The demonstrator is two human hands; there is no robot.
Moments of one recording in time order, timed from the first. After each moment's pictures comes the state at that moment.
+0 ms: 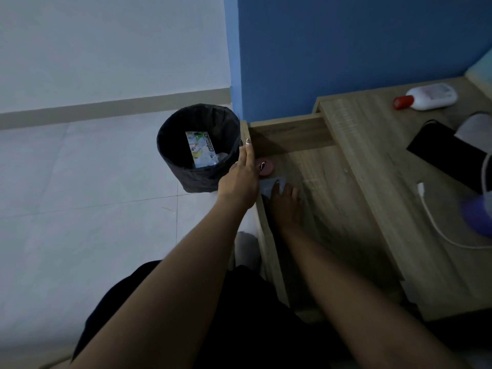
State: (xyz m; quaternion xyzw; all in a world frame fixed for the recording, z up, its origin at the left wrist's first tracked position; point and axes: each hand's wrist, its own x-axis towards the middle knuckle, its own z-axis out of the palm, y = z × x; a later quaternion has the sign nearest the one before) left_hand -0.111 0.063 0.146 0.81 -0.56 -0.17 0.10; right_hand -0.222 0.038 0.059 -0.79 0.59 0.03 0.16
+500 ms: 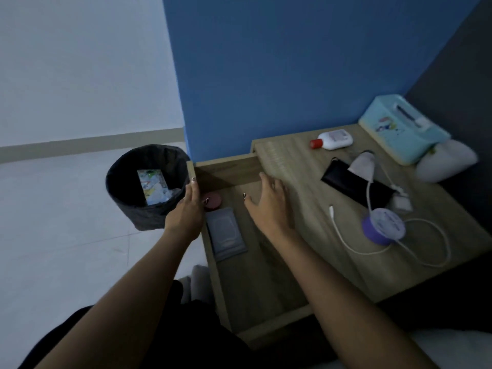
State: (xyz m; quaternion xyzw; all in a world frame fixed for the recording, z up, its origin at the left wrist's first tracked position) left_hand -0.104 0.061 0.145 0.81 -0.57 -0.15 0.06; right_hand -0.292 0.008 0.192 -0.76 0.60 -0.20 0.16
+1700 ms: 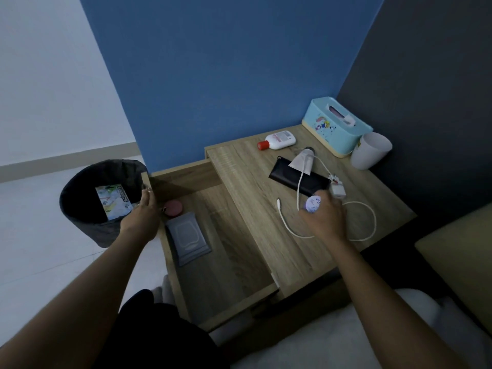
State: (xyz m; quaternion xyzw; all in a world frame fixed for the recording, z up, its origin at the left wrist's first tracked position) left_hand -0.101 0.041 0.146 0.79 -0.59 -0.14 -0.02; right_hand -0.511 -0.001 0.207 -0.60 0.75 -0.21 0.18
